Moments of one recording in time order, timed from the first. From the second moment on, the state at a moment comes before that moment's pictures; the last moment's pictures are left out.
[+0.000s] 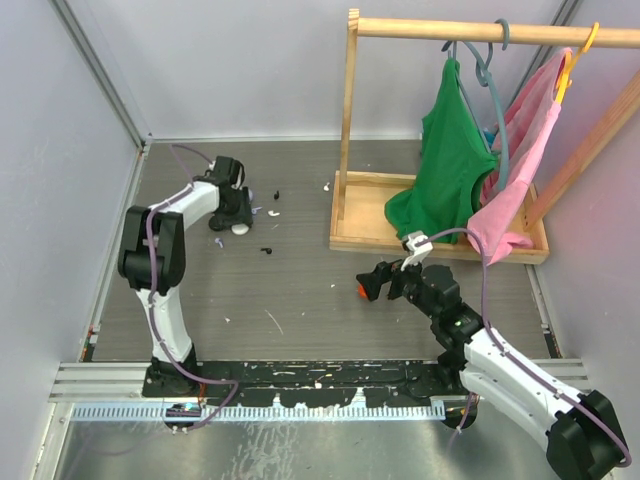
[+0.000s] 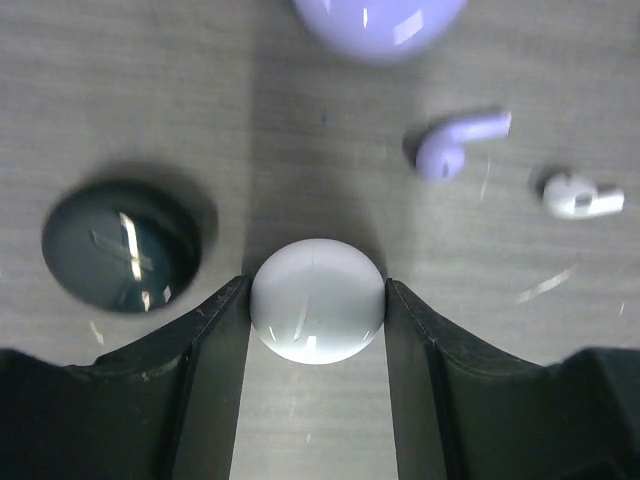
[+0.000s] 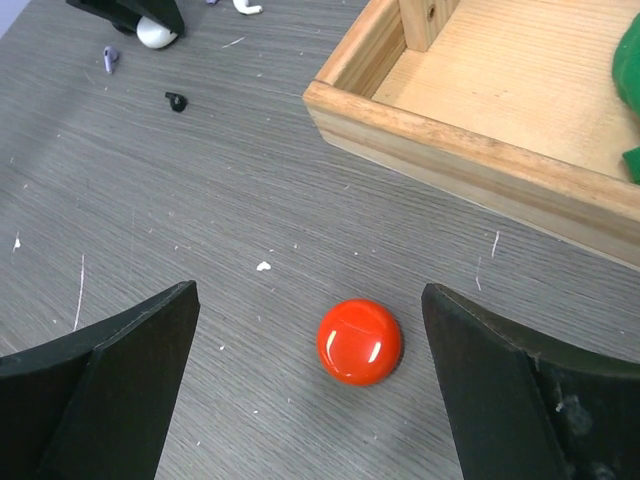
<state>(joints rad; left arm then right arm) -0.20 2.02 1.44 -0.54 -0.07 -0.34 0.55 0.66 0.21 0.18 -0.07 0.33</state>
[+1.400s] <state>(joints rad) -0.92 1.11 0.69 0.10 -0.07 0.36 0.55 1.08 0.53 0.38 -0.45 0.48</state>
